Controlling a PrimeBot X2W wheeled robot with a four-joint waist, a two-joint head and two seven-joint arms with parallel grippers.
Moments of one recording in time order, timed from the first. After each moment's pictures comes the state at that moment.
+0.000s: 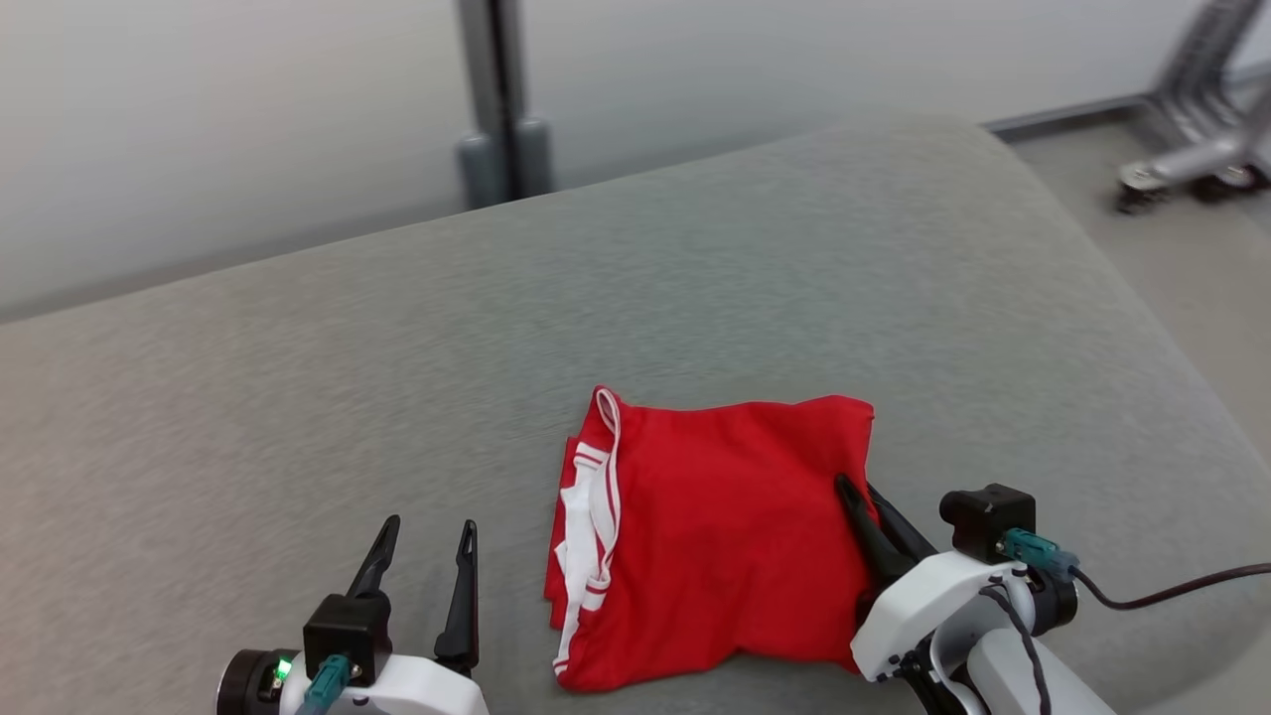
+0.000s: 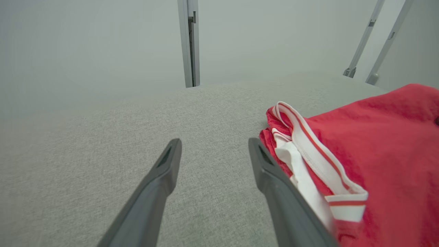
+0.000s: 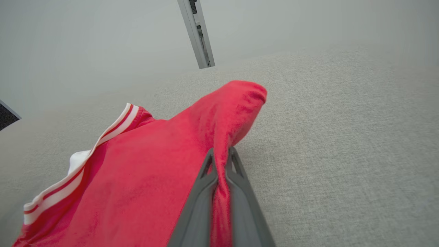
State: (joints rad) left arm -0.05 0.05 -0.22 0.35 -0.16 0.10 -0.26; right arm -0.38 -0.05 0.42 0.74 0.44 0.13 -0.26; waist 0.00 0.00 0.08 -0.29
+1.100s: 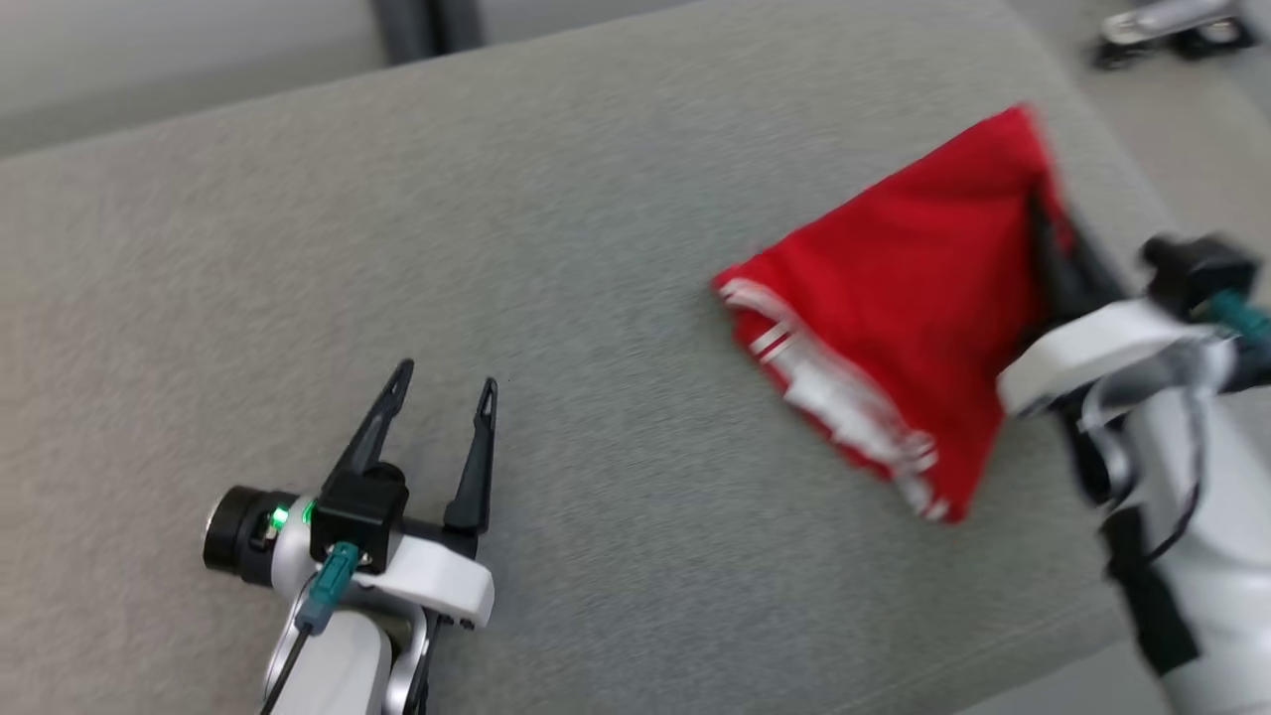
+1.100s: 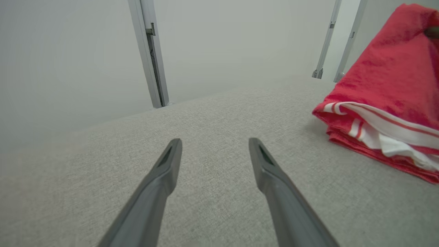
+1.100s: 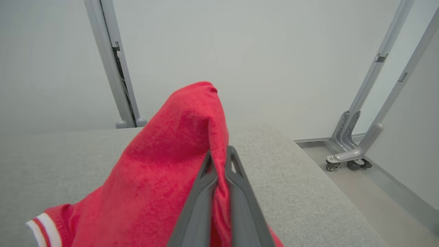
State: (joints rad) left arm -0.22 0.06 -0.22 0.28 -0.03 0.03 -0.26; right arm -0.65 -0.11 0.12 0.69 0.21 0.13 -0.26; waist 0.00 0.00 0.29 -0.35
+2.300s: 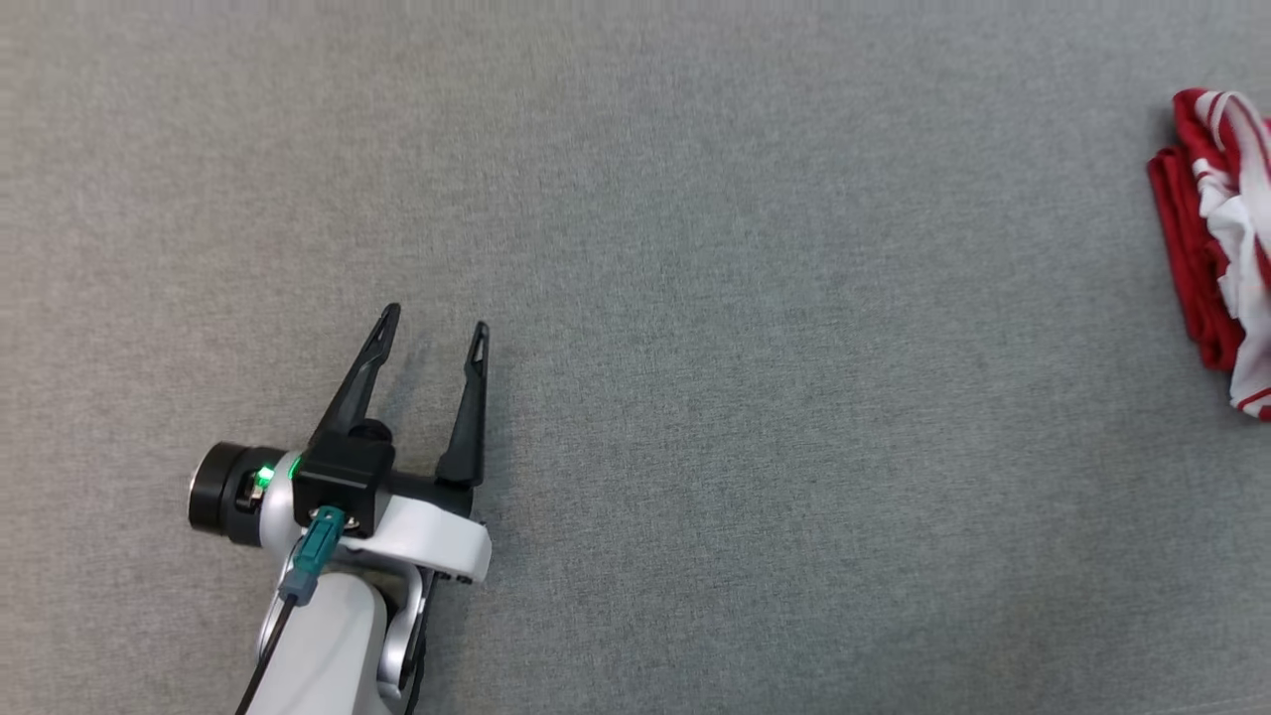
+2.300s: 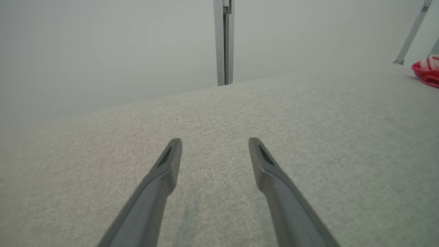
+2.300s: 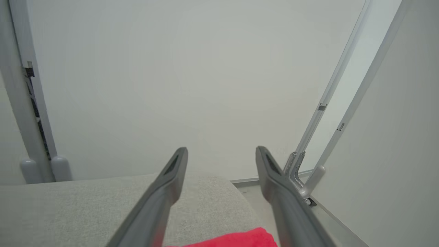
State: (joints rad) left arm -0.28 0.06 -0.21 0.24 -0.03 0.05 -0.26; right arm -0.85 -0.26 -0.42 0.69 -0.15 0.13 -0.26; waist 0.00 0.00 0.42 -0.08
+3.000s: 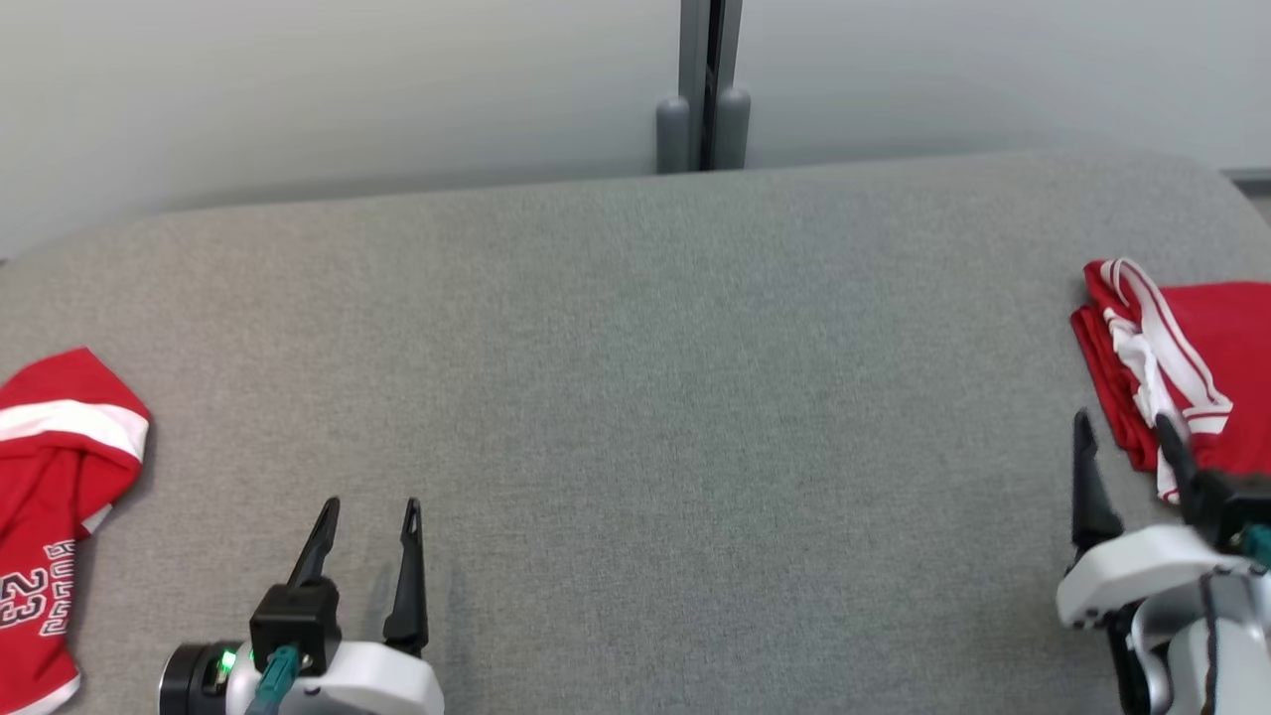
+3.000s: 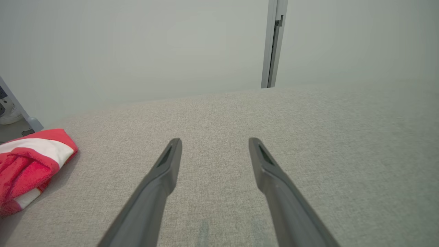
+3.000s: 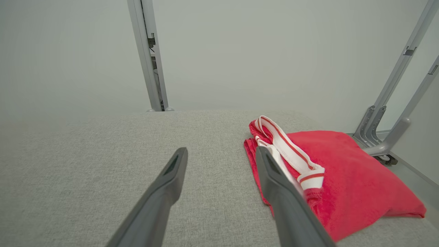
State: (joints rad) left arm -0.06 0.05 -0.11 0.32 -0.09 0.09 -0.26; right arm -0.28 -0.05 -0.19 0.54 0.00 0.13 -0.26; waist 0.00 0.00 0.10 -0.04
